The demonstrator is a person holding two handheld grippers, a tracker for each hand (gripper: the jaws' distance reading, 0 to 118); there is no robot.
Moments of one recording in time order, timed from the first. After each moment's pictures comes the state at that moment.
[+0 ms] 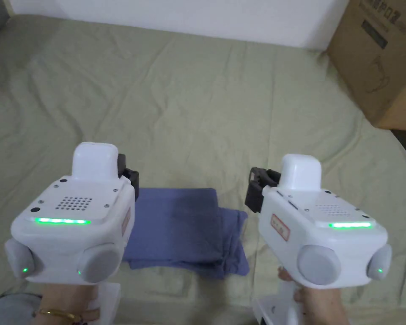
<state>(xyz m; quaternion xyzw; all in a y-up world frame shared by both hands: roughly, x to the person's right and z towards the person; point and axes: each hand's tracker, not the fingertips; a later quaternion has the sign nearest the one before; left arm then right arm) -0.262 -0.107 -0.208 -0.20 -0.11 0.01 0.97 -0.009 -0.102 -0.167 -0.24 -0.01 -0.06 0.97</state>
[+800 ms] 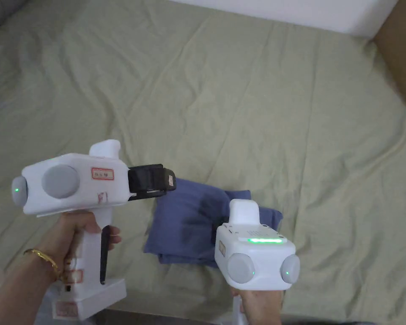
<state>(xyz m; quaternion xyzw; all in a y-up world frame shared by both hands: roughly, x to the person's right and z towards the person) -0.330 -0.192 -0.334 -0.51 -0.26 0.24 0.78 -0.078 -0.245 -0.227 -0.41 -0.03 -0.04 0.91</state>
